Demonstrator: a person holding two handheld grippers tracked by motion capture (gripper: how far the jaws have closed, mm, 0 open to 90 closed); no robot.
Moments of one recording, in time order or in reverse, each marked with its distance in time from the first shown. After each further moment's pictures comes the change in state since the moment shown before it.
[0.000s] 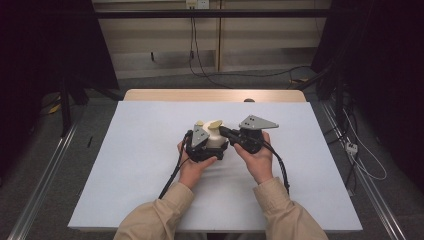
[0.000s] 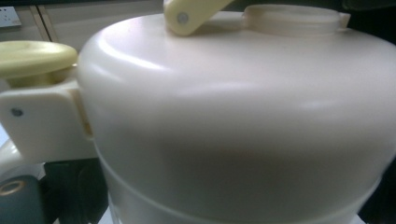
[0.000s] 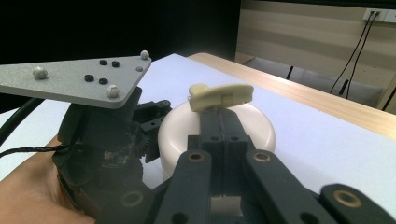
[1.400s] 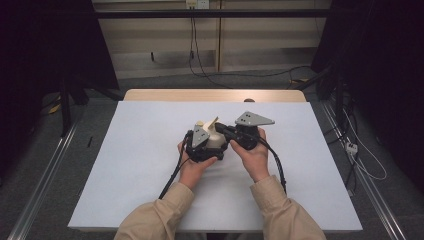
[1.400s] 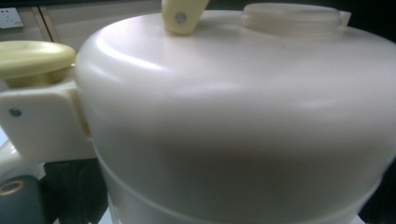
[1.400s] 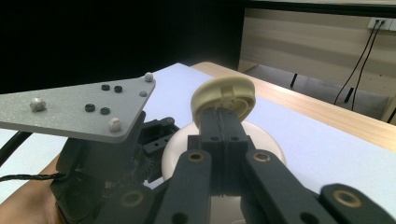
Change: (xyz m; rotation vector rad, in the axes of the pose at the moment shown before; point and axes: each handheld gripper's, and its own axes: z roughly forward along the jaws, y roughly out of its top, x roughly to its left) left arm -0.001 0.000 0.000 -0.002 0.008 0.000; right arm 0.002 0.008 0.011 -0.026 0.015 -0.001
